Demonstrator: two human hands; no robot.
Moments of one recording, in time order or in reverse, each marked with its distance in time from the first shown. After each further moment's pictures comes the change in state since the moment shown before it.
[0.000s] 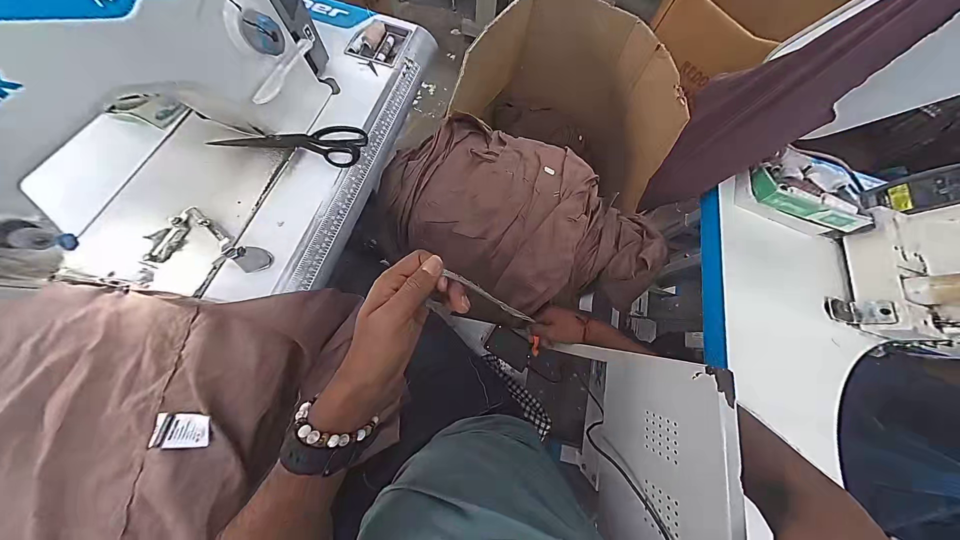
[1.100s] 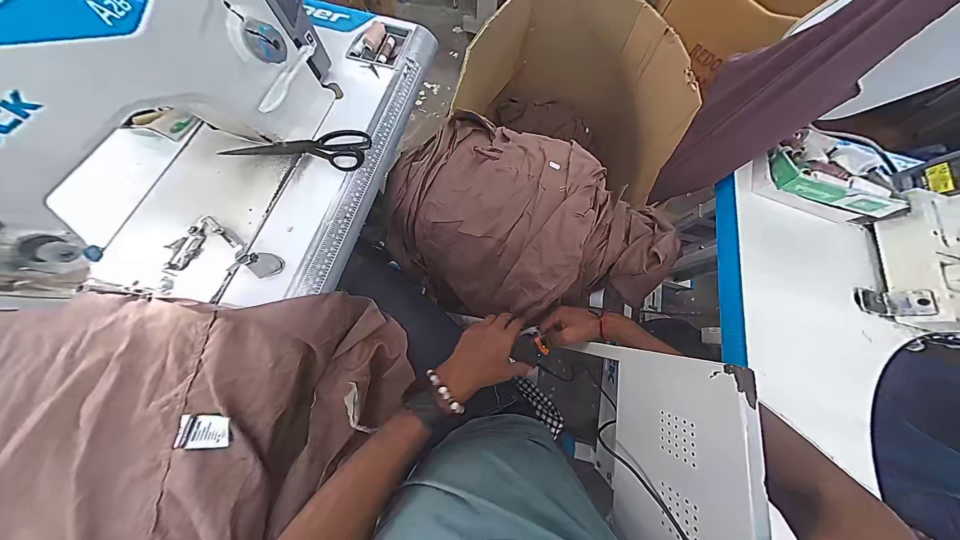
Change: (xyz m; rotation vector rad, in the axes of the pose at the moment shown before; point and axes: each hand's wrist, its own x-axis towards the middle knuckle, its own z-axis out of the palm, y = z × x) left_hand -0.011 -0.140 0.021 1.330 -0.677 -0.380; right_hand -0.007 -0.008 -0.013 -0.004 -0.138 -0.143
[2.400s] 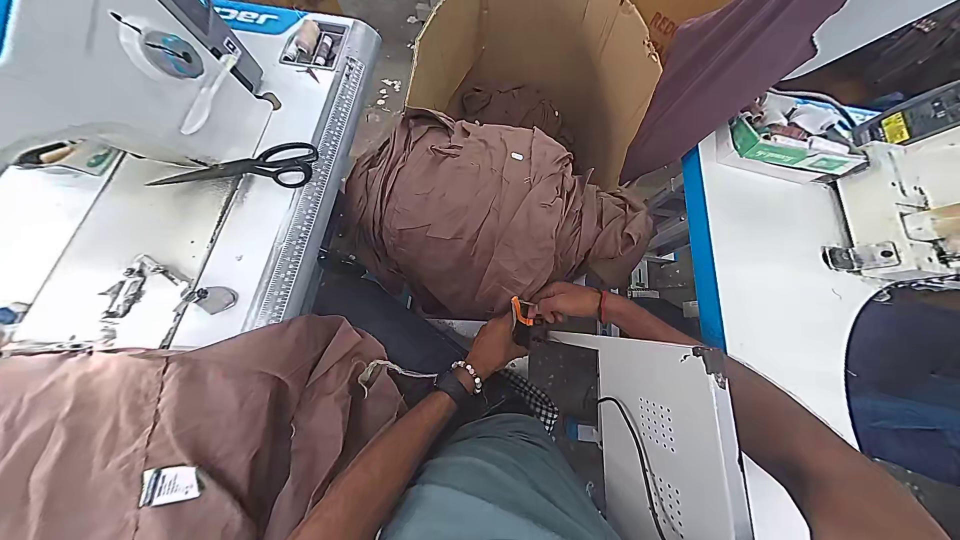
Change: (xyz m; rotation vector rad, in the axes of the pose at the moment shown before) left_hand 0.065 0.001 0.062 -0.287 0.017 -0.116; right_hand -0.025 0.000 -0.012 0.475 0.271 0.207
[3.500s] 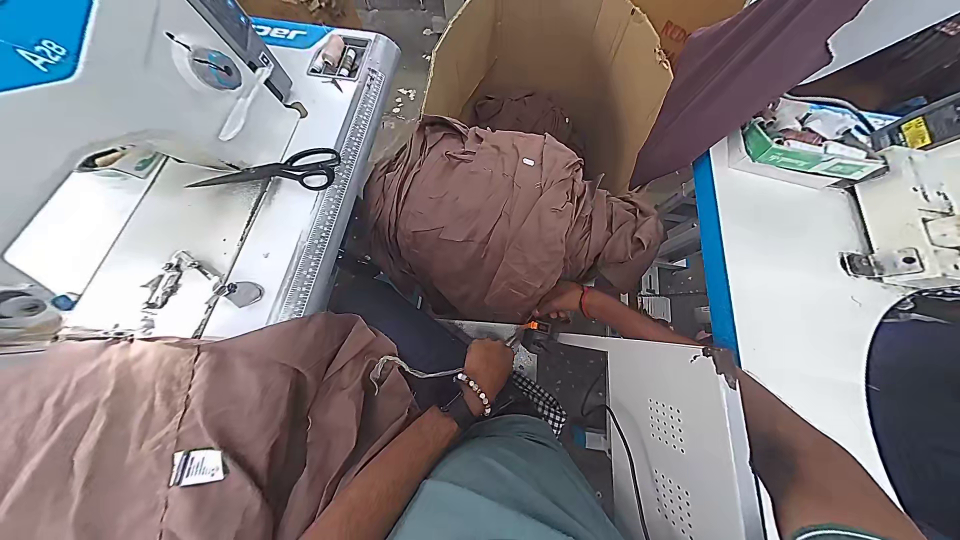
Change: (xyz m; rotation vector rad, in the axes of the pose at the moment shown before) left_hand -0.050 0.026 -0.009 0.685 -0.239 -0.190; right_hand 0.042 0.006 0.002 -0.153 0.106 0.265
